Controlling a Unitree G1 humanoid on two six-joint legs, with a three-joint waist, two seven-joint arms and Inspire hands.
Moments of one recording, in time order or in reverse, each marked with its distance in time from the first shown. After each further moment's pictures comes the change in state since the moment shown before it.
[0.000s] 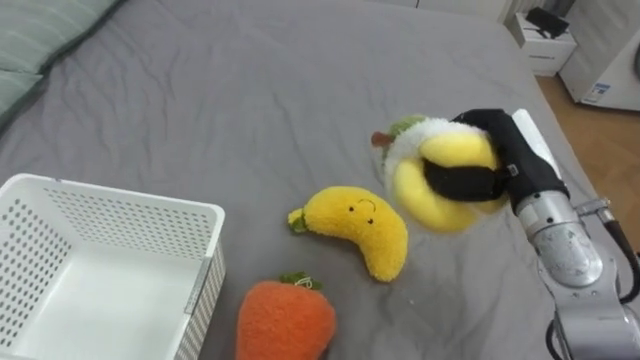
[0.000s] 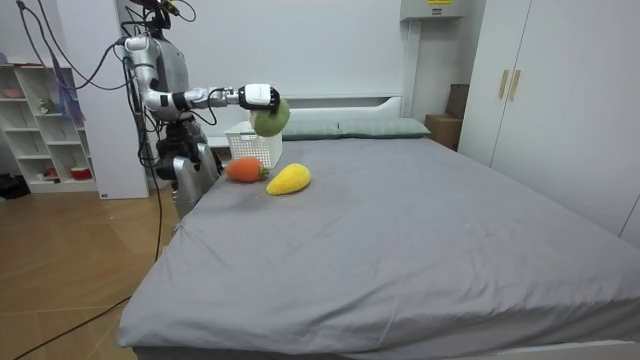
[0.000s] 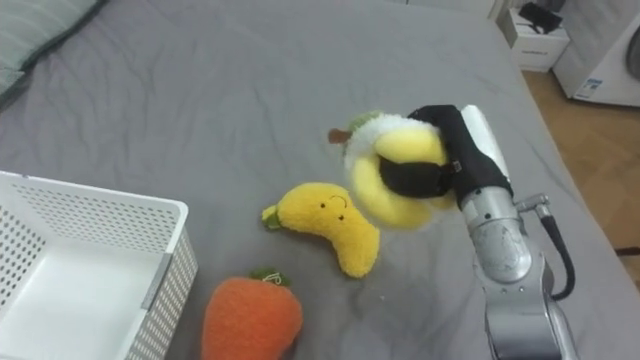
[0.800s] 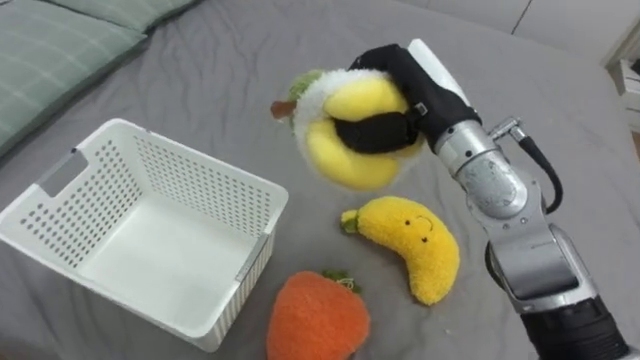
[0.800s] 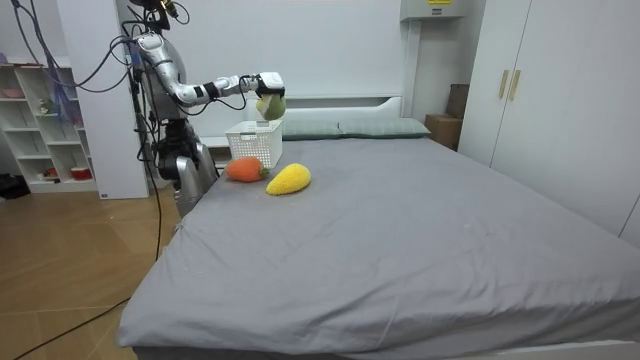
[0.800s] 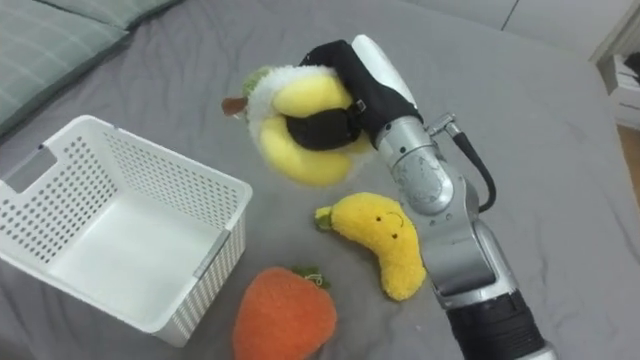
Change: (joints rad) left arm -0.037 0.004 -0.030 0.009 -0.021 -0.003 0.030; right arm -0.272 0.042 0.247 0.057 -0.010 0.094 0.055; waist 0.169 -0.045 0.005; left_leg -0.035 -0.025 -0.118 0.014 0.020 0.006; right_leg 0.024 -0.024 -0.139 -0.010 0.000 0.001
